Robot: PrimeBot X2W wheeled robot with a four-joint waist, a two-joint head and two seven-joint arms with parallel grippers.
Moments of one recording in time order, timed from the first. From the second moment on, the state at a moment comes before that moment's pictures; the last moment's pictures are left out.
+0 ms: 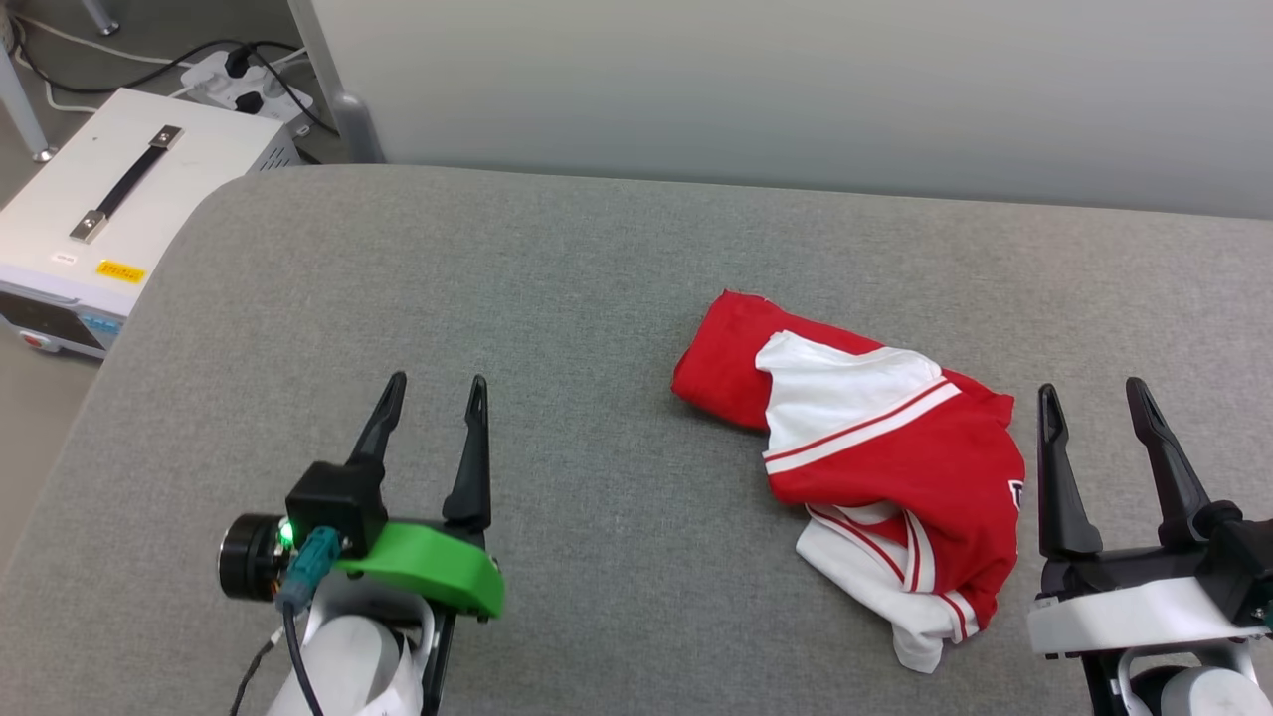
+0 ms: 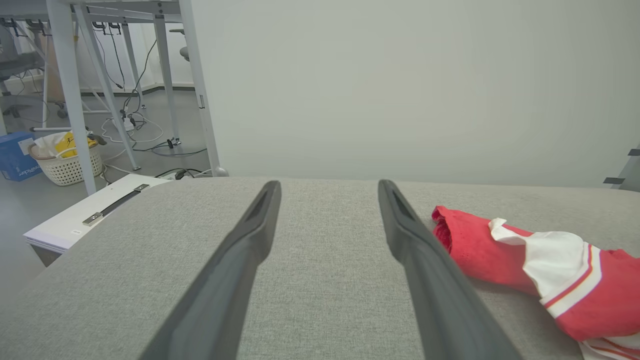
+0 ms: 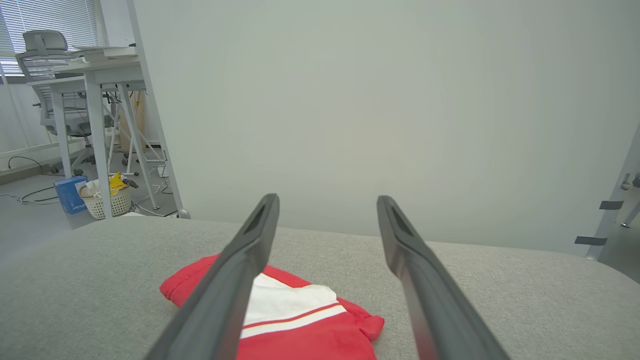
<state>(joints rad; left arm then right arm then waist) -0.18 0.20 -0.28 0.16 -0.31 0.08 -0.26 0.02 -0.05 -0.04 -0.12 0.11 0.13 -0.26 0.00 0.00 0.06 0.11</state>
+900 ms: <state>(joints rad) 0.02 0.07 -0.12 0.15 -0.15 -0.07 -0.26 0.13 -0.05 -0.07 -0.06 0.15 0.13 -0.26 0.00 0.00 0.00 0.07</state>
